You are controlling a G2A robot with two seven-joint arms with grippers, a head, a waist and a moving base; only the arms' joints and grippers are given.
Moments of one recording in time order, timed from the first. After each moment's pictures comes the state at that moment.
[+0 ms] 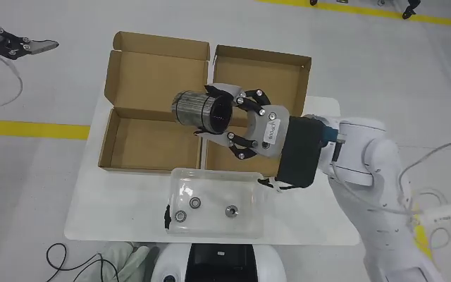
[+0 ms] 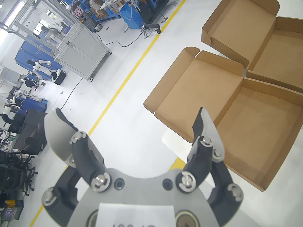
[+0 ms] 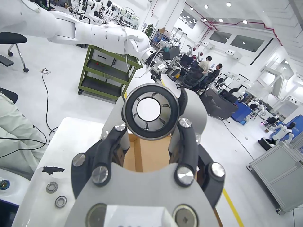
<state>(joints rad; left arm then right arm) 0.60 -0.17 -1.14 -1.49 0.83 -0.81 -0.08 -0.89 -1.25 1.10 -2.03 -1.02 -0.81 0.14</state>
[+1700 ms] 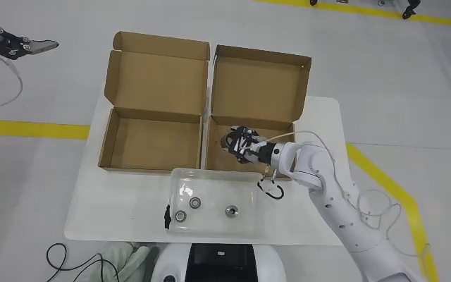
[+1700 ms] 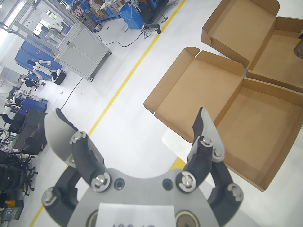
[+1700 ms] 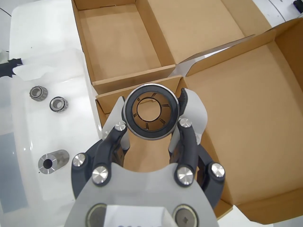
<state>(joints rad) 0.60 -0.17 -1.14 -1.49 0.83 -0.81 -0.08 -1.01 -1.23 0.97 -1.65 -1.22 -0.66 0.52</state>
